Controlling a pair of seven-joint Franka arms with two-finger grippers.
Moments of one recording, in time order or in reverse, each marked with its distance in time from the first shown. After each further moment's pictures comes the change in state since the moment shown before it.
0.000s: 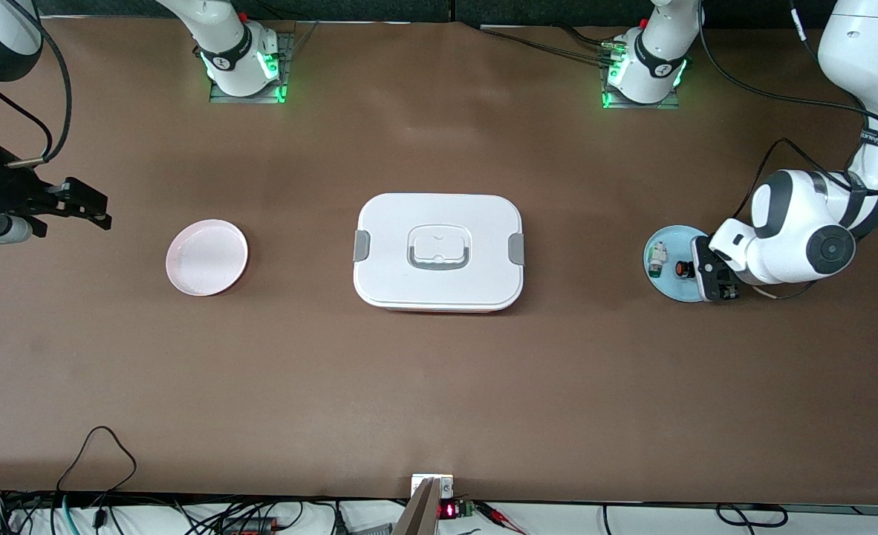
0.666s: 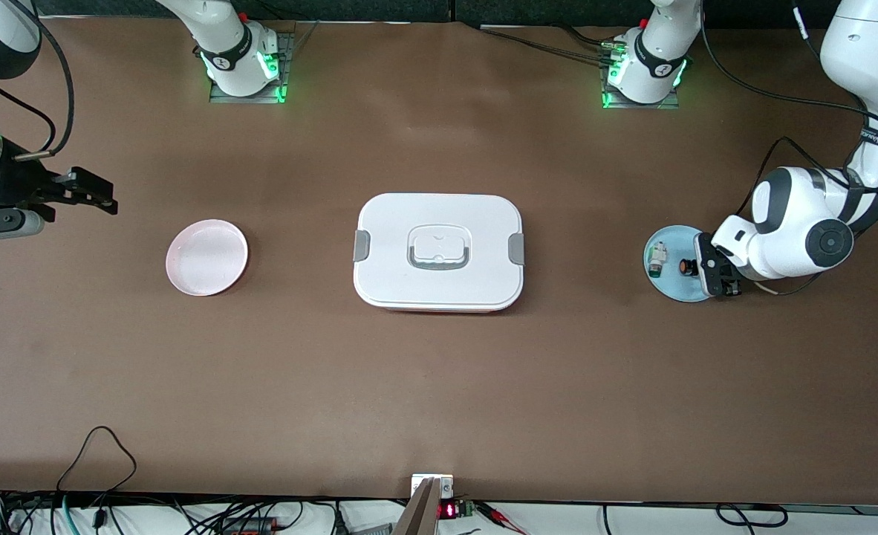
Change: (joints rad) left arm 0.033 0.002 0.001 -0.048 0.016 0.063 0.013; right arm 0.000 -0.007 0.000 0.001 -0.001 -0.109 0.000
